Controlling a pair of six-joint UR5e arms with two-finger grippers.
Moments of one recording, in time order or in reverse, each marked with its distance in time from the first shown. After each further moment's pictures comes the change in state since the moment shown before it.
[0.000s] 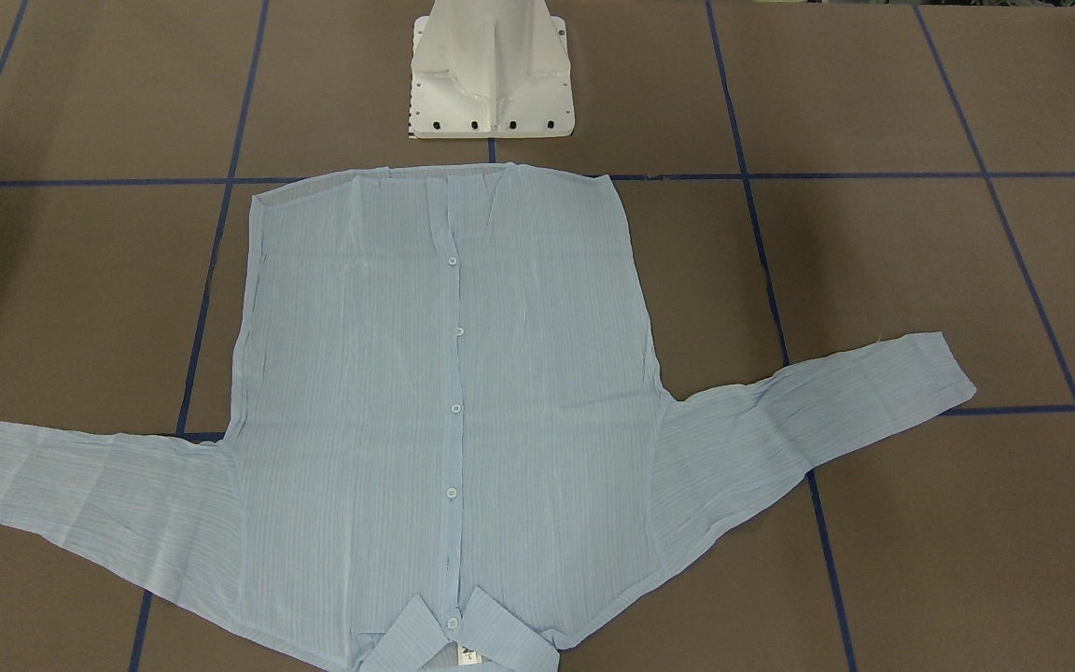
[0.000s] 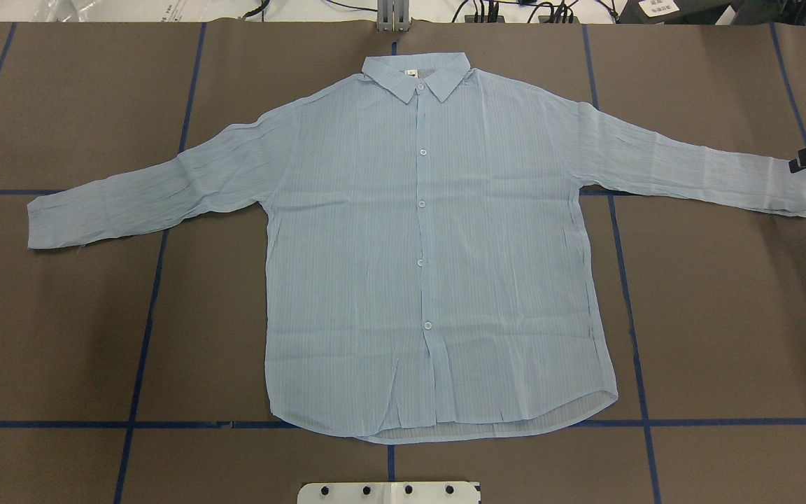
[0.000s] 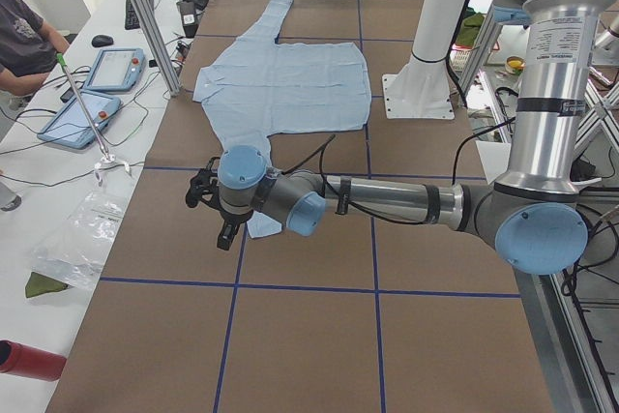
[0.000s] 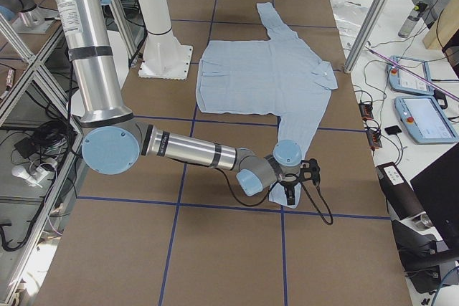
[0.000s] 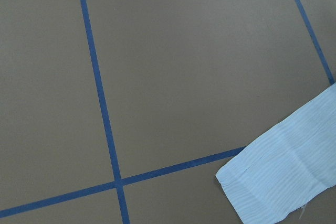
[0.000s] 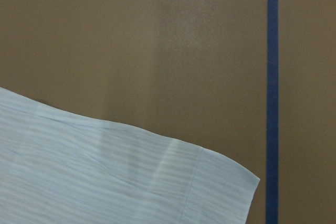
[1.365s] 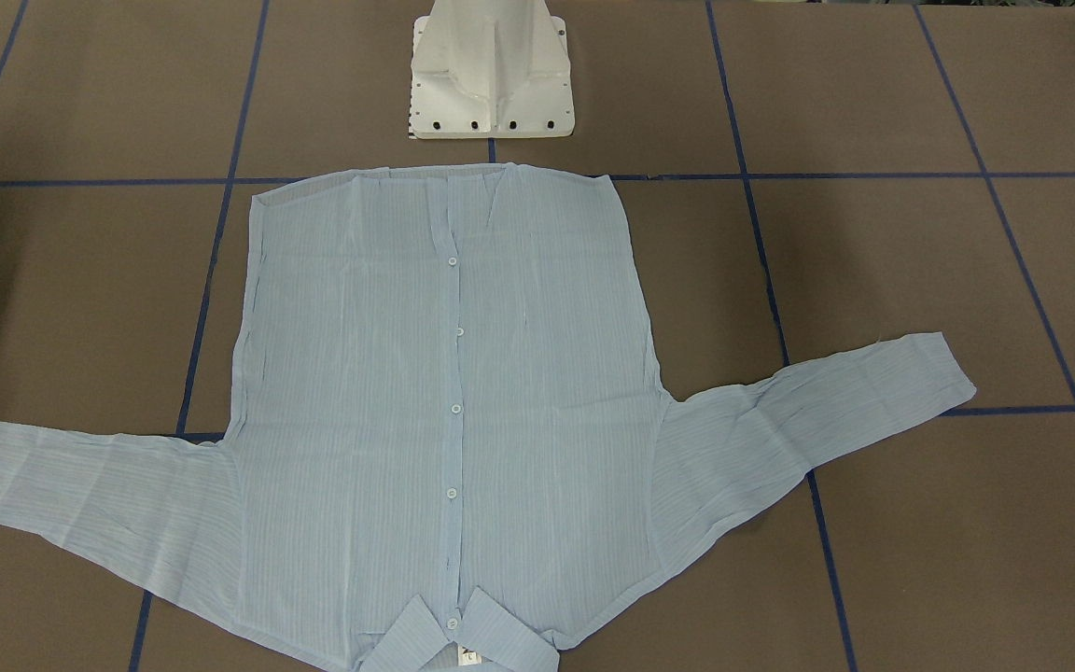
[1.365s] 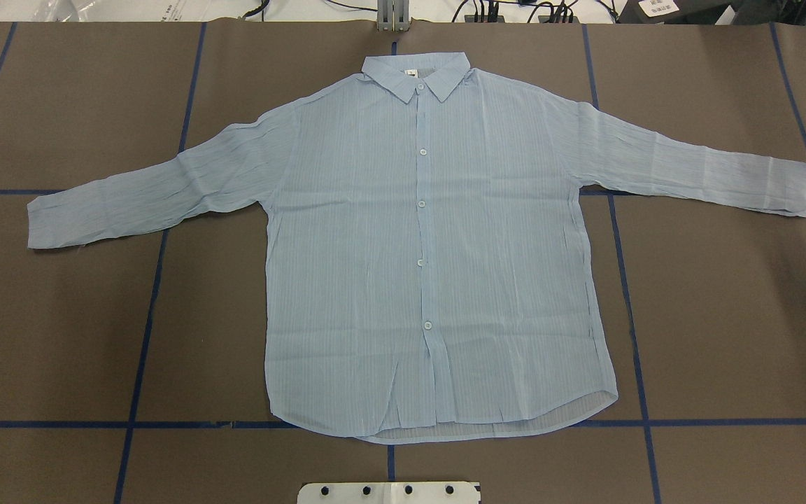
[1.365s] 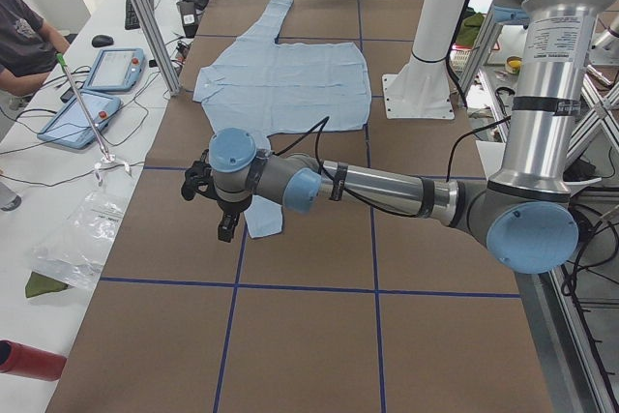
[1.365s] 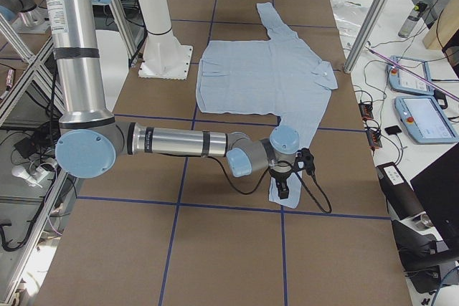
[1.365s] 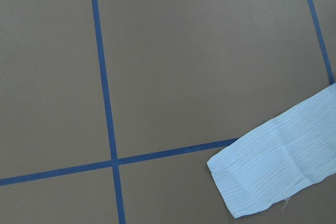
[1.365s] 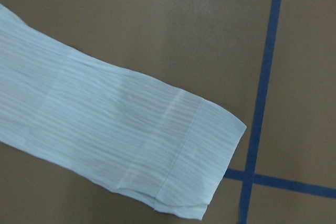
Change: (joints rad) left arm -0.002 -0.020 -0.045 0.147 0.000 0.015; right arm 0.061 -0.062 0.189 -0.277 0.049 -0.261
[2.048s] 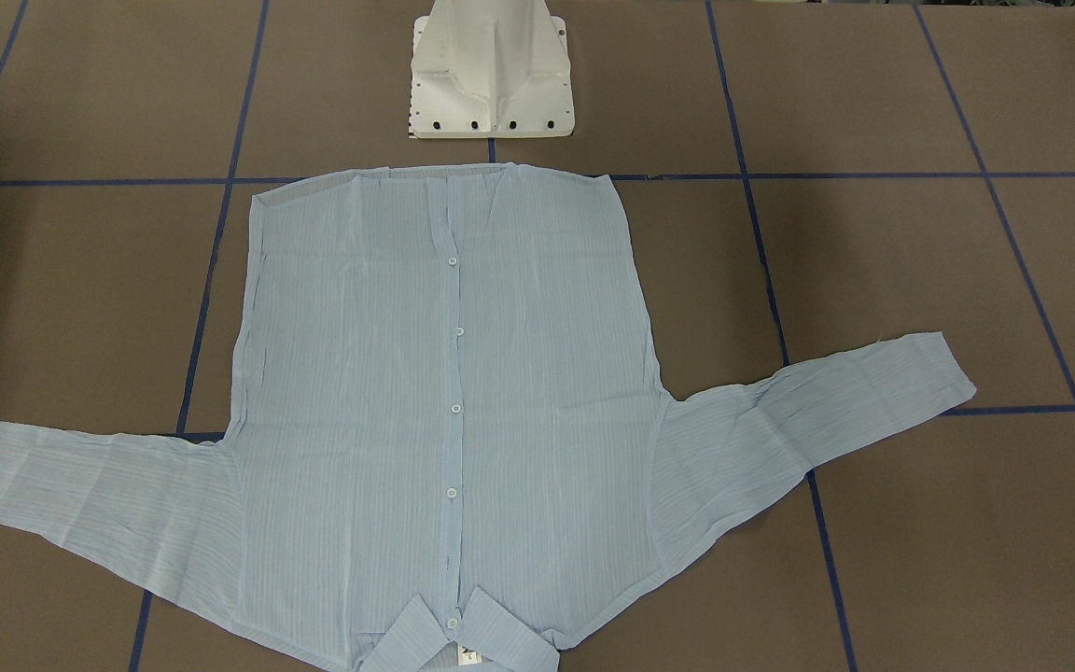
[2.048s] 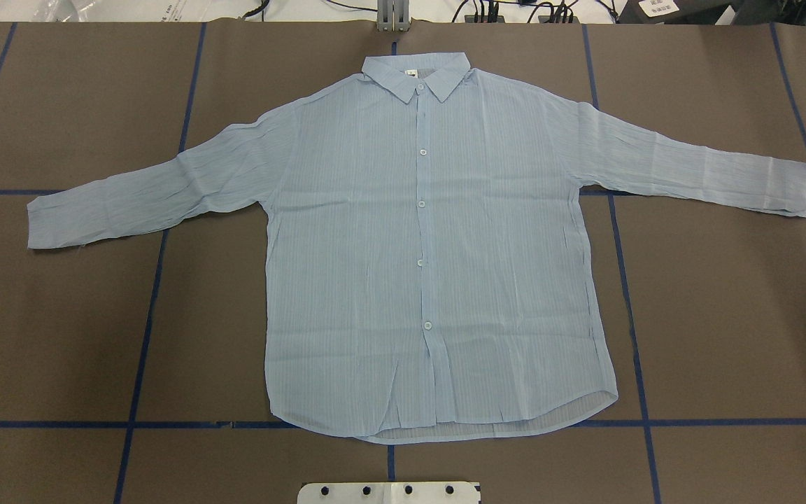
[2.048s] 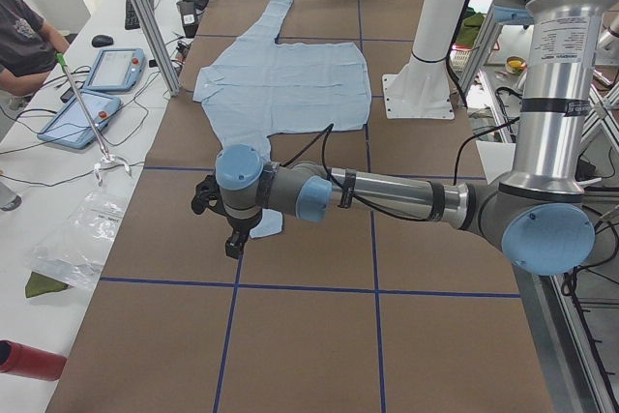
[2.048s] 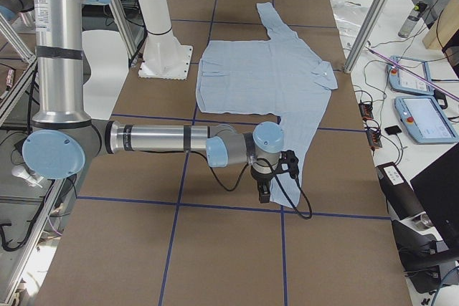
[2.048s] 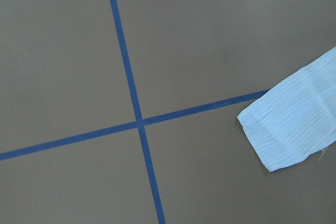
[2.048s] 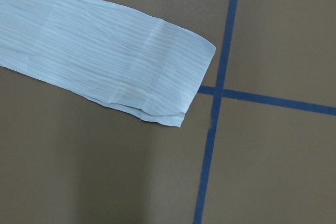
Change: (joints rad) left arm -0.020 0.032 -0.025 0.124 0.006 0.192; right arm 0.068 -0.146 0.289 -0.327 0.002 -0.167
